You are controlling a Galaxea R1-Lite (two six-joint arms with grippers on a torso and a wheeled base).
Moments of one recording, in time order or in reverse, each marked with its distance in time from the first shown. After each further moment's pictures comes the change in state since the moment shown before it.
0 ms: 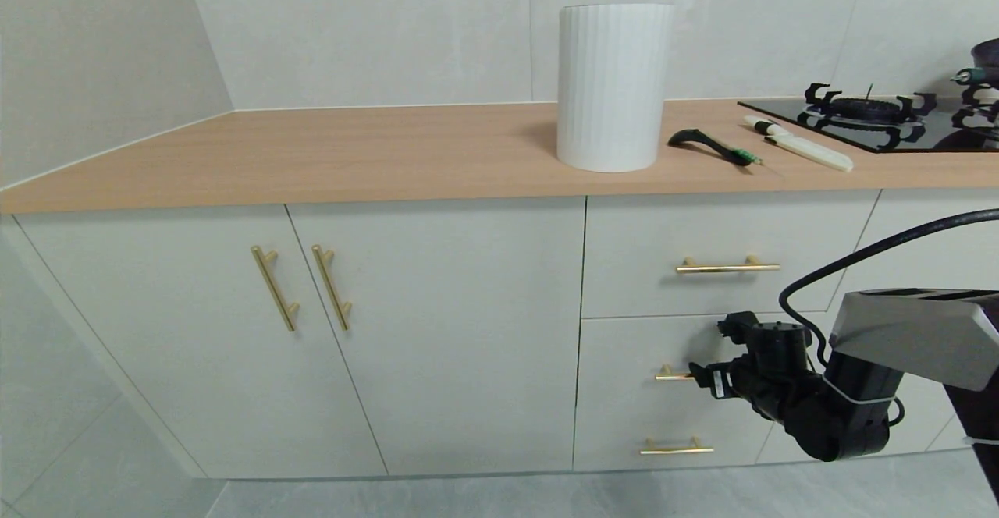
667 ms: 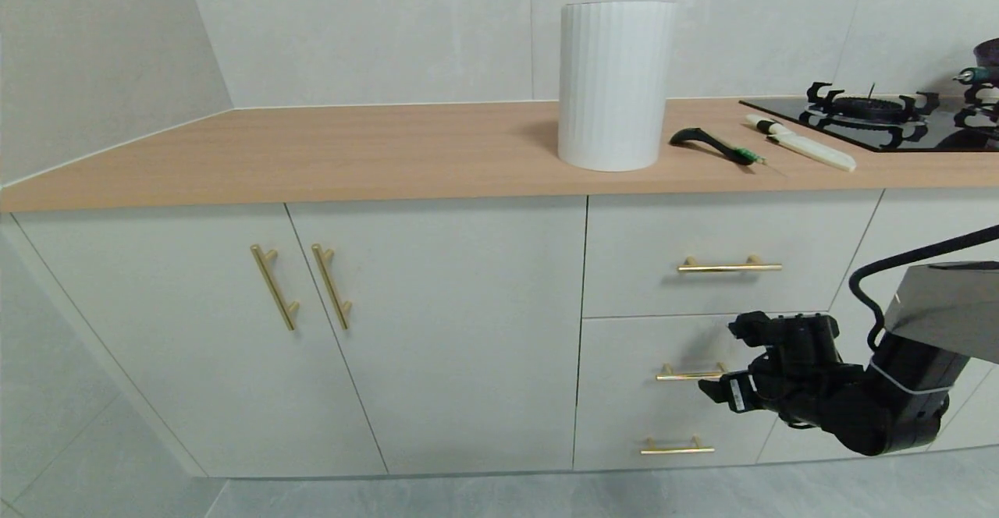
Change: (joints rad) left arm 0.000 0.000 0.000 0.000 -0.001 0.000; right arm 0.001 -0.234 0.131 0.223 0.110 -0.017
